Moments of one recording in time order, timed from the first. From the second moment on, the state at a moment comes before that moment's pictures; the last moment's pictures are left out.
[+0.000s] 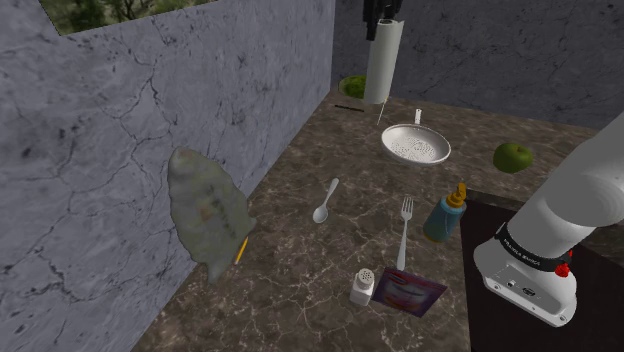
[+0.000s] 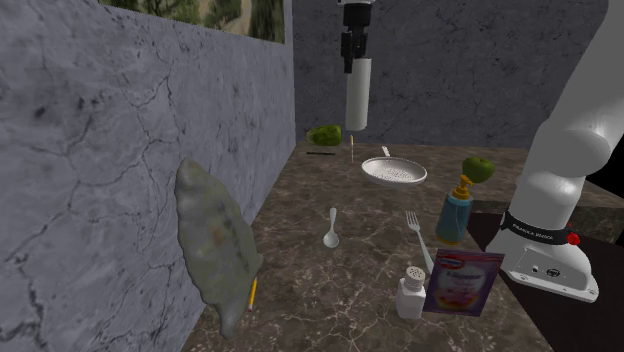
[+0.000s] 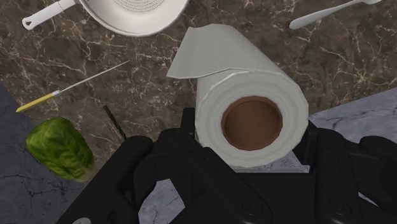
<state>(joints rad) -0.06 -0.14 0.10 -1.74 -0.04 1.66 -0.08</state>
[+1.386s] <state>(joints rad) -0.06 -0.15 0.10 -2.04 -0.04 1.94 -0.07</state>
